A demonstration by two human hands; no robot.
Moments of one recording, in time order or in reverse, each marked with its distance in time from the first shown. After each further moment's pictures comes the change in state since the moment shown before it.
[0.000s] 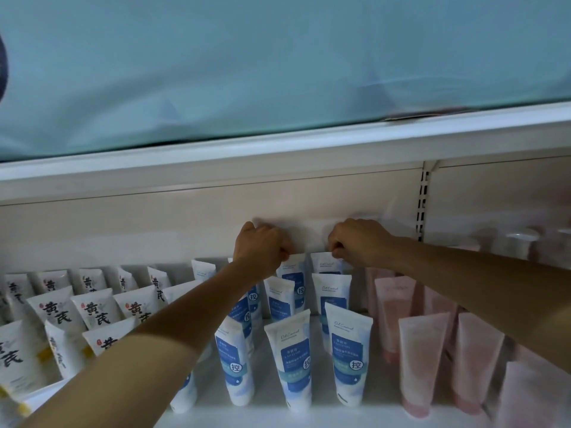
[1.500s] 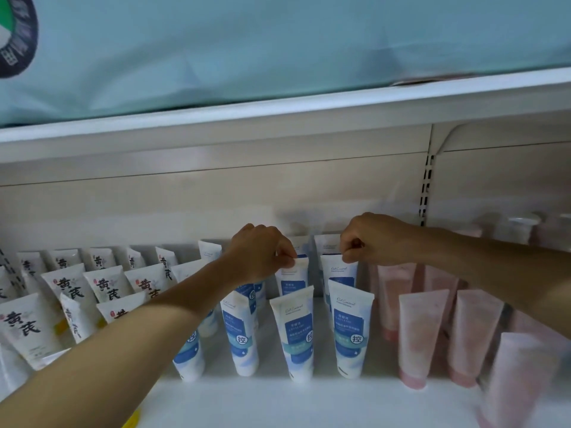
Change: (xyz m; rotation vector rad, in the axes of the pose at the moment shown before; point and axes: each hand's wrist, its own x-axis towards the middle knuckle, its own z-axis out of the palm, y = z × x) left_hand -0.050 0.004 -0.034 -0.189 -0.195 0.075; right_hand -0.034 -0.003 -0.008 0.141 -0.126 -0.120
